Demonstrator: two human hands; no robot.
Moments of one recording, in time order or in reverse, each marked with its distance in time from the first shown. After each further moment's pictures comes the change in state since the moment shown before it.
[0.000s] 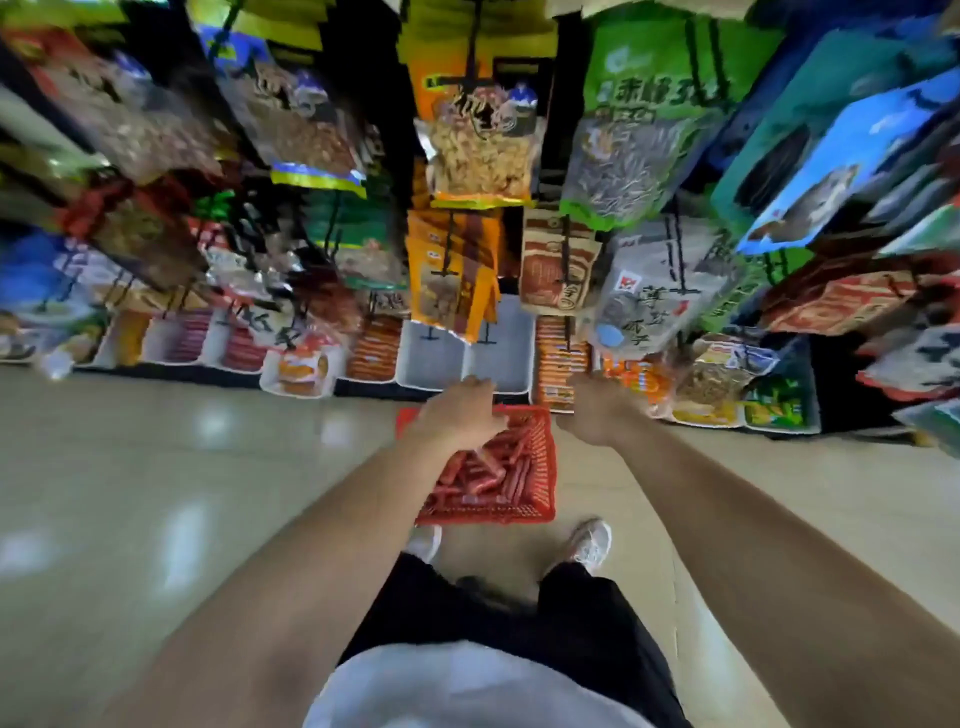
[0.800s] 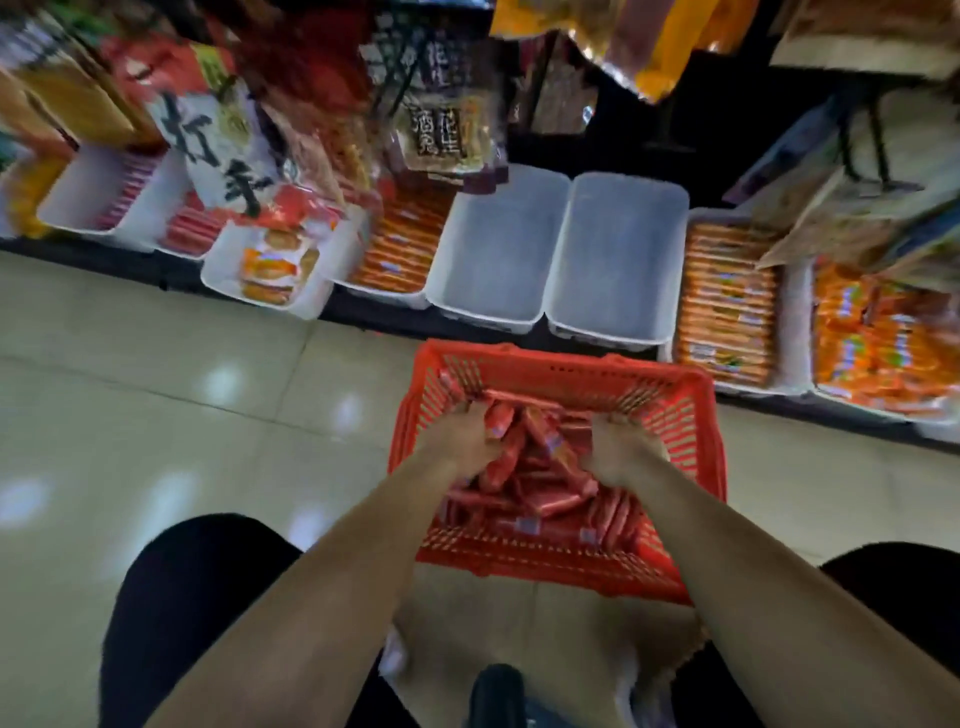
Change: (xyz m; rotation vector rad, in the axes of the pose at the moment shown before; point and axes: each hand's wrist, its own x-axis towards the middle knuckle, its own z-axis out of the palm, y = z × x) left_hand 0.278 -0.284 0.406 -0.188 0.154 -0.192; right_hand 0.354 -0.041 0.428 -0.016 -0.011 -0.044
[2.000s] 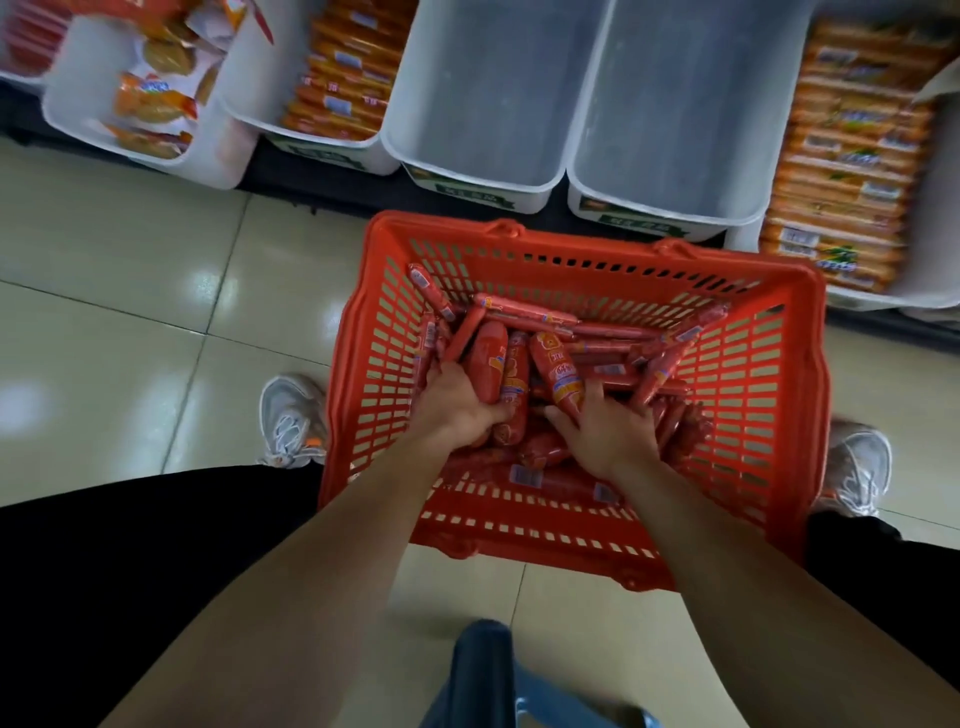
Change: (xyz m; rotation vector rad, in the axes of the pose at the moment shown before) left_hand 0.082 -0.044 0.139 -0.327 -0.055 -0.344; right_hand 0.093 0.026 0.158 0.098 0.068 -0.030
